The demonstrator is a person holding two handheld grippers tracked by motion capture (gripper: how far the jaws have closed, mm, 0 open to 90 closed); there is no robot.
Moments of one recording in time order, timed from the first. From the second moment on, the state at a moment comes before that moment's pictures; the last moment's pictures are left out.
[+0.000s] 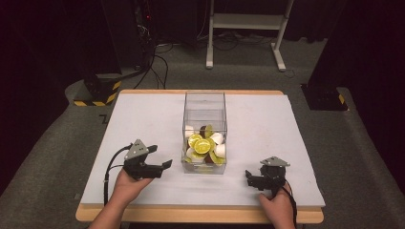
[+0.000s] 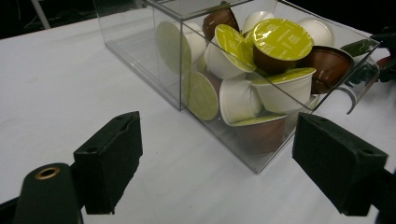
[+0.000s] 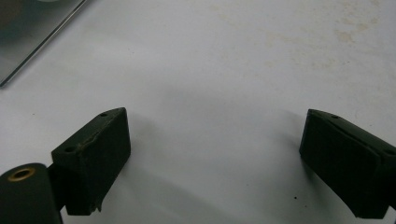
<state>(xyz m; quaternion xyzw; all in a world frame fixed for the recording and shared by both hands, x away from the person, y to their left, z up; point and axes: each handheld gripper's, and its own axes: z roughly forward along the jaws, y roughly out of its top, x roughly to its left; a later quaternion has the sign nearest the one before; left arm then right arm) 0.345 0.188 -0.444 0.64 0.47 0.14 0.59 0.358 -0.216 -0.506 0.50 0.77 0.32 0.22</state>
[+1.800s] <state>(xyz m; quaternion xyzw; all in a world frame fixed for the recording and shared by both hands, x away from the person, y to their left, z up) 0.366 0.125 -0.410 0.65 0.42 0.11 0.62 0.358 -0.216 -0.506 0.50 0.77 0.31 0.22</state>
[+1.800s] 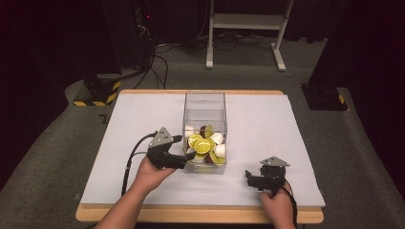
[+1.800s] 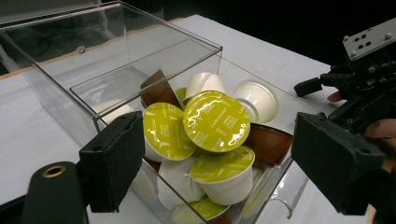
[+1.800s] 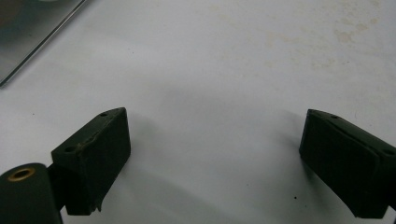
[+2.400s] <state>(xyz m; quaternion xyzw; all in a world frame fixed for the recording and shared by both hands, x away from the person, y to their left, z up) 0.380 0.104 -0.415 0.66 0.42 0.09 0.61 0.358 -0.216 -0.506 0.50 0.77 0.32 0.22</state>
